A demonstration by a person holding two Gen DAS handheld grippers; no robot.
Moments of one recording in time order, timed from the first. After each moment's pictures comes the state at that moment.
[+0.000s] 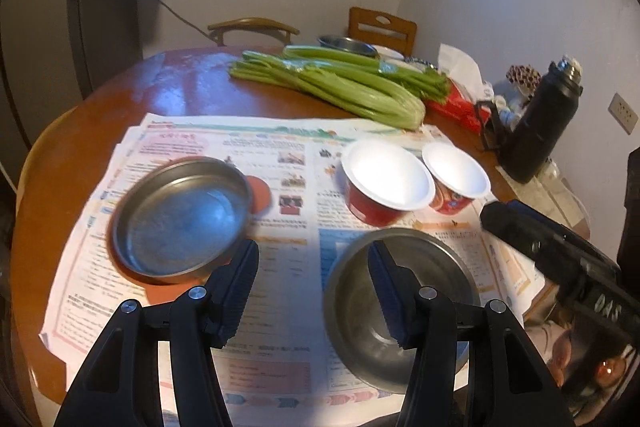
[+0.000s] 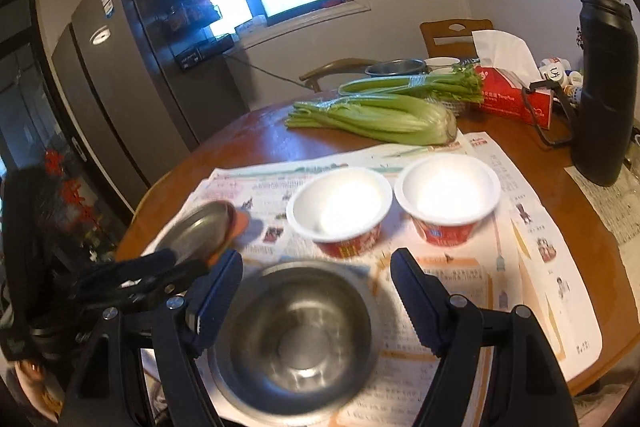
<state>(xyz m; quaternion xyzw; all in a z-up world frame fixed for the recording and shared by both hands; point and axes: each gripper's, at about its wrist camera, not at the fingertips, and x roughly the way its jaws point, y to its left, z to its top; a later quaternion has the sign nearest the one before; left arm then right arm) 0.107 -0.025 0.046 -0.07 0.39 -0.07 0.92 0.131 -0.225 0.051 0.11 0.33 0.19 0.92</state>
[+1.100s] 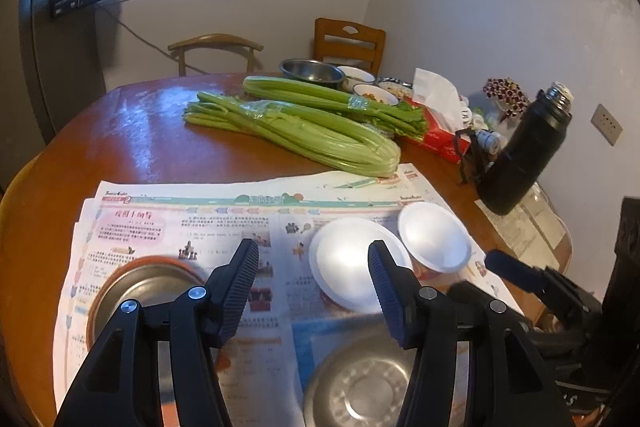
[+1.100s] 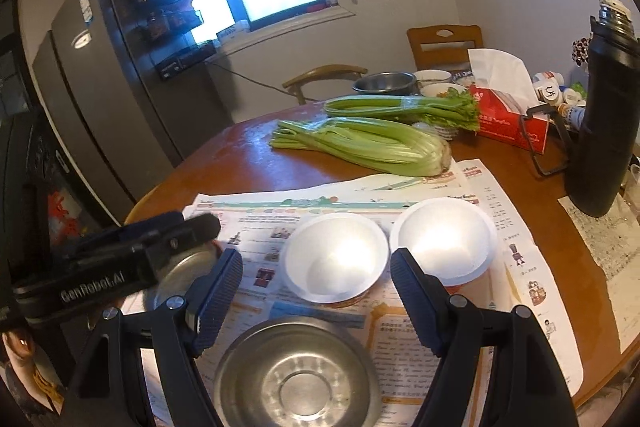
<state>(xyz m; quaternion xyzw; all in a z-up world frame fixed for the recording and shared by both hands) 0.198 -0.041 0.087 -0.05 0.38 -0.13 0.91 0.169 -0.216 0.075 0.10 0.34 0.15 0.92</state>
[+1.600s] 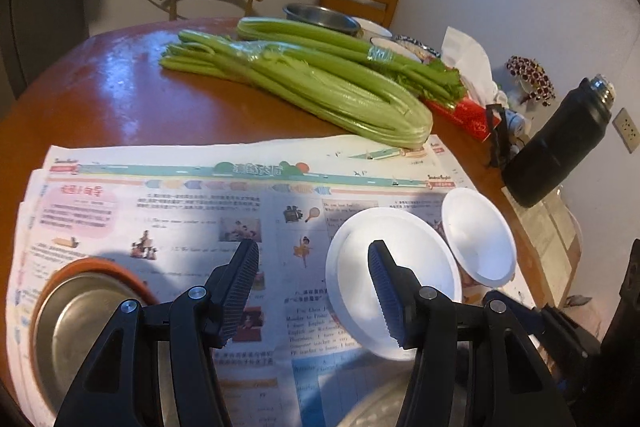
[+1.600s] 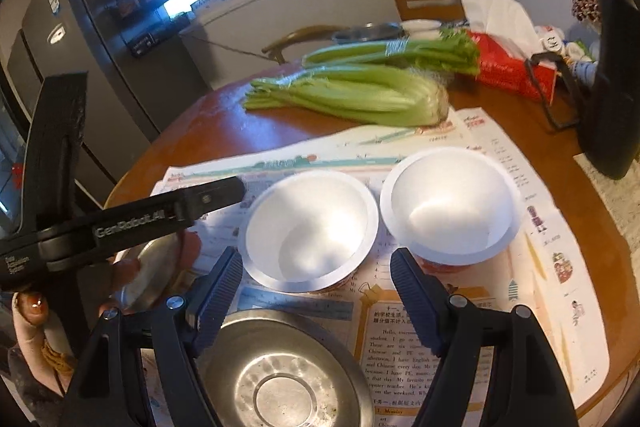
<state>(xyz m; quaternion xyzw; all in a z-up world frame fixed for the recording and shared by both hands) 0.270 -0.053 0.015 -0.08 0.45 -0.14 0.88 0.206 -0.209 0.019 0.11 0.42 0.14 0.89</state>
